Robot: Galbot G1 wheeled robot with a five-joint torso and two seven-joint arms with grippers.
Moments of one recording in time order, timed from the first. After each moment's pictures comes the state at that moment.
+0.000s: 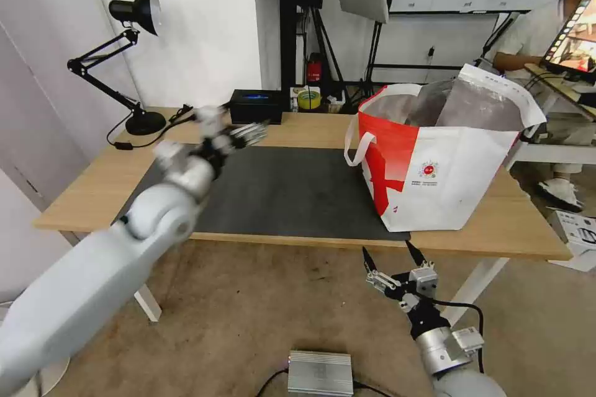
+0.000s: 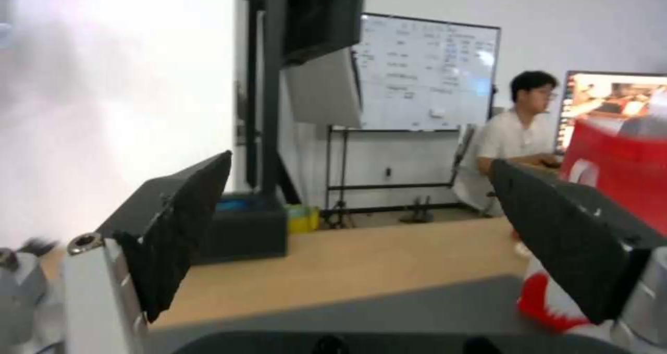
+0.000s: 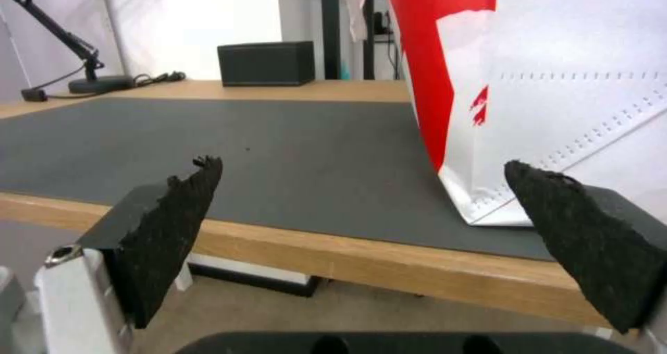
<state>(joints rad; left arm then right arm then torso) 0.85 -0.77 -0.12 -1.91 -0.82 -0.10 -0.15 -1.62 1.04 0.31 2.09 0.36 0.22 0.20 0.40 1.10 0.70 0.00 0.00</state>
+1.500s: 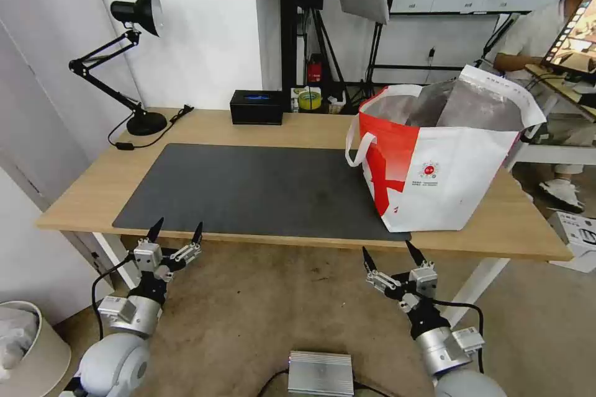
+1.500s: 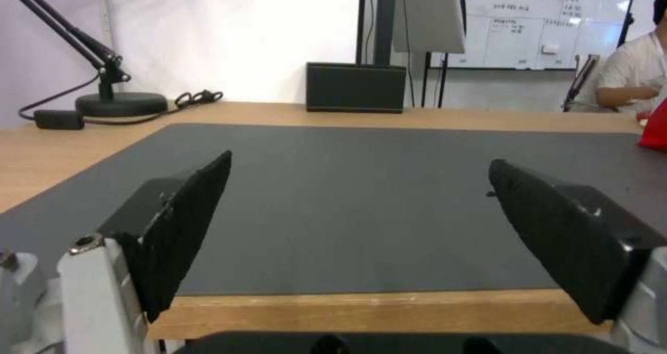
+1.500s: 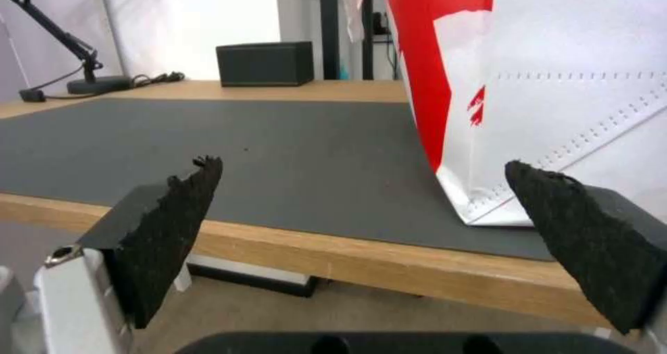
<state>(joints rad) 1.48 -1.00 -0.49 -1.88 -0.52 -0.30 -0.05 -1.62 1.04 0.31 2.09 0.36 0.22 0.20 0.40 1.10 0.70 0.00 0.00</state>
